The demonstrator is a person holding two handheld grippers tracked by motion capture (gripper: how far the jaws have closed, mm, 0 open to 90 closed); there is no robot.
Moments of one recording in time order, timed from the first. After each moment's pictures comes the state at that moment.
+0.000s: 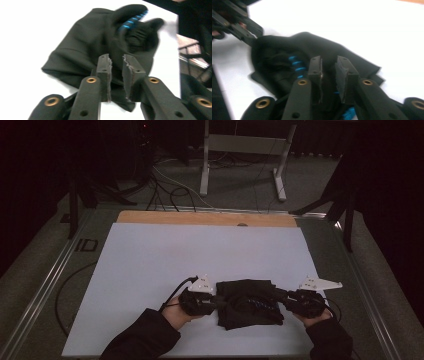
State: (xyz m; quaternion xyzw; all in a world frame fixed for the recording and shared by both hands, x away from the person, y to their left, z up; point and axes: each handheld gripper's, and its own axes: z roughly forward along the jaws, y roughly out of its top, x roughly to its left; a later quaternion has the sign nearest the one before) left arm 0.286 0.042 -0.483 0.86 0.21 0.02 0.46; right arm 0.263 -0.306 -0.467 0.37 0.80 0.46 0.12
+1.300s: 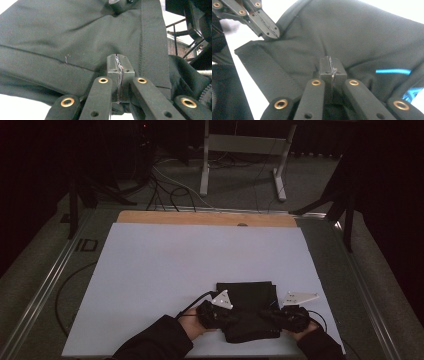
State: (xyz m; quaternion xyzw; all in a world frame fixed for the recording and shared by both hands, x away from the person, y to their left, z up) left arm 0.262 -0.003 -0.513 0.90 0.16 -0.05 0.40; right arm 0.244 -0.282 -0.512 0.34 0.84 0.42 0.04
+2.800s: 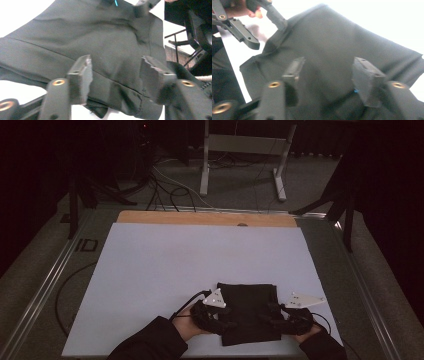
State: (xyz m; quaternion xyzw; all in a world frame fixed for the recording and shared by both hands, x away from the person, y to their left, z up) left arm 0.260 0.013 -0.504 0.88 0.18 -0.03 0.43; right arm 0.234 -0.282 -0.499 0.33 0.83 0.44 0.10
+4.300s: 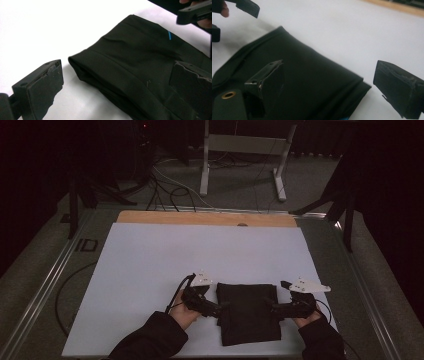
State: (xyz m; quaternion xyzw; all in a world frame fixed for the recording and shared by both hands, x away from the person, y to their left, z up) left arm 0.294 0.035 -0.501 0.83 0.32 0.04 0.45; right arm 0.267 -0.291 -0.487 0.37 0.80 0.43 0.19
